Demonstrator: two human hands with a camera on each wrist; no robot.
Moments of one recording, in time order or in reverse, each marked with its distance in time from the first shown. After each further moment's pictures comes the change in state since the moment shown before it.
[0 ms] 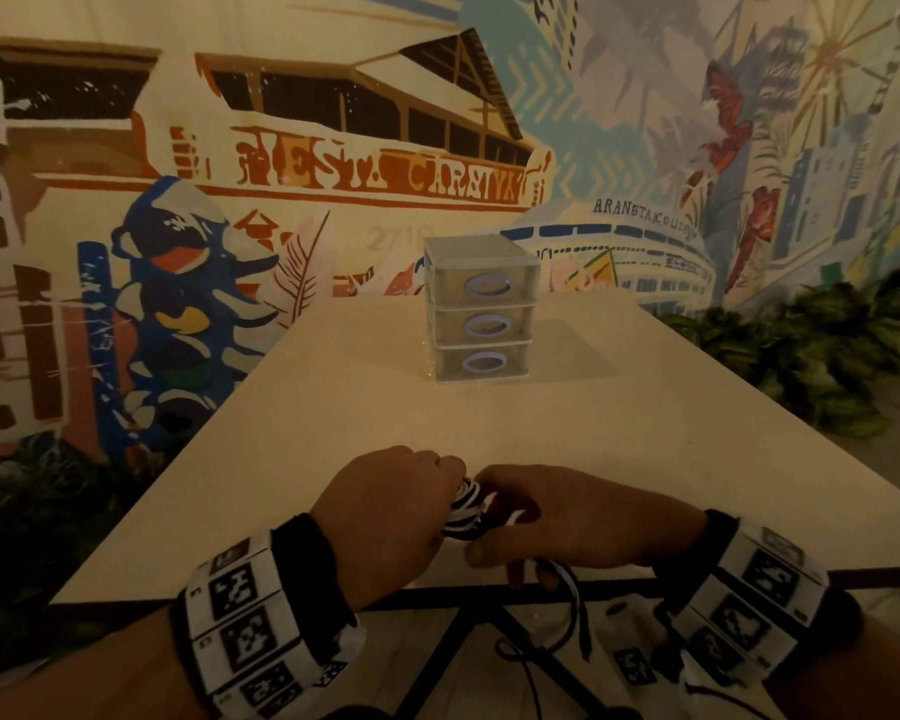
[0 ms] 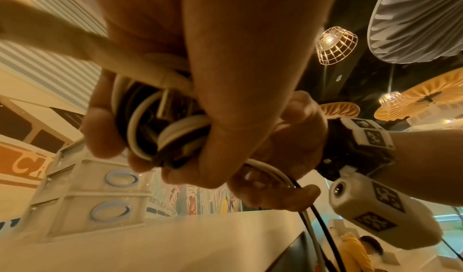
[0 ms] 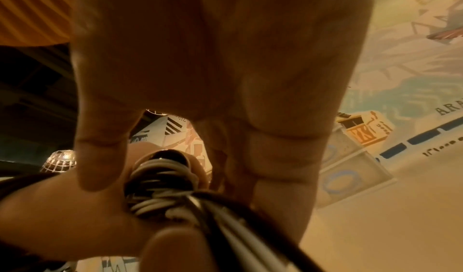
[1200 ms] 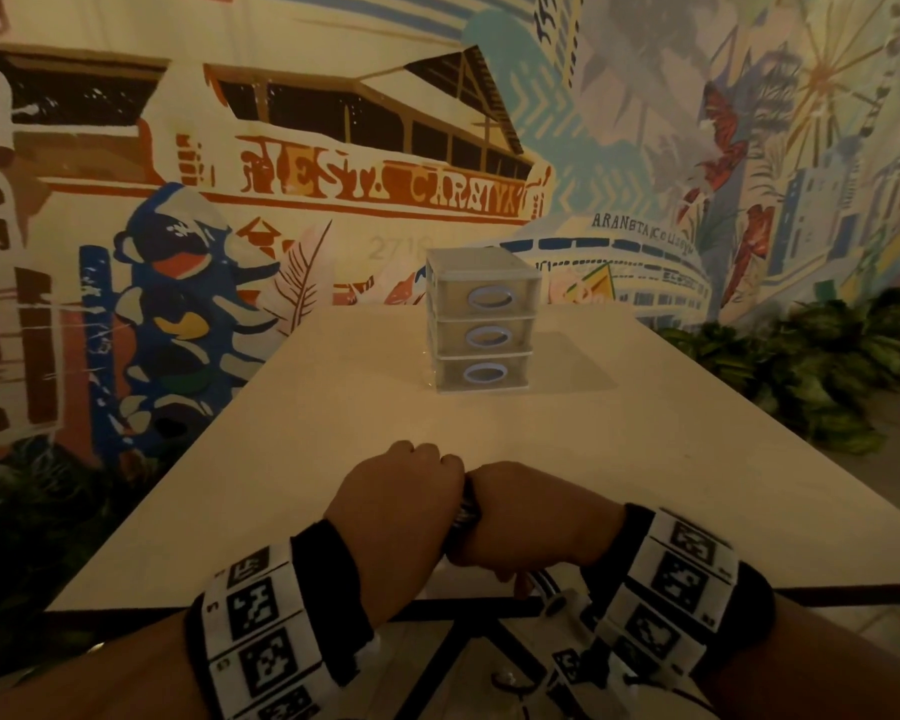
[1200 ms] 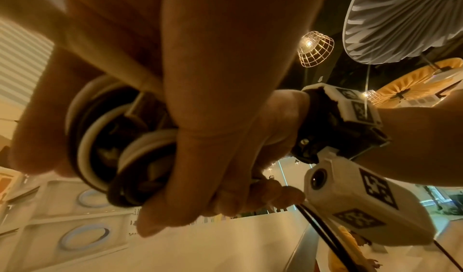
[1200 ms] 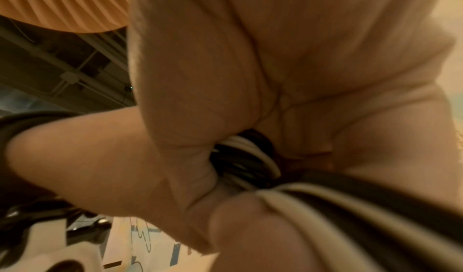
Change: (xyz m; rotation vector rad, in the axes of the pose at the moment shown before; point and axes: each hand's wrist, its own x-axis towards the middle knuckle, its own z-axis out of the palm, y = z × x) left_hand 0.006 0.016 -0.018 0.085 -0.097 -0.165; right_hand 0.033 -0.029 0.016 -0.489 0.086 0.031
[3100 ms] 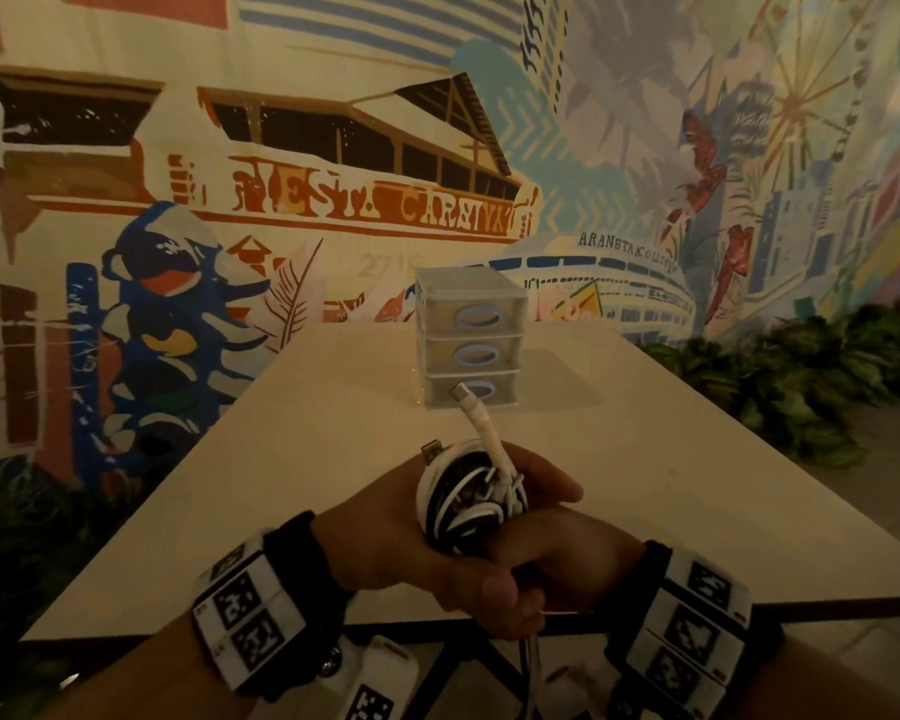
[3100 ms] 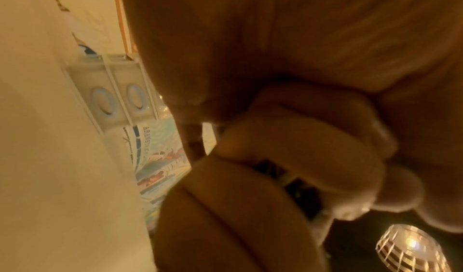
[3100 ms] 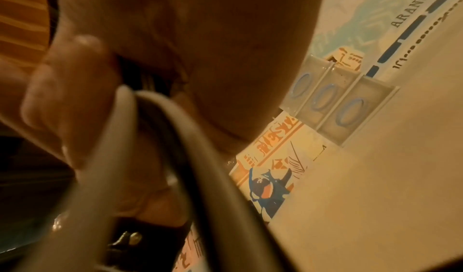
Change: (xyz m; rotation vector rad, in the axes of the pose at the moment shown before) left_hand 0.009 -0.004 -0.016 -1.765 -0.119 0.640; right_hand -0.029 0.005 0.002 1.252 -0.452 -0.449
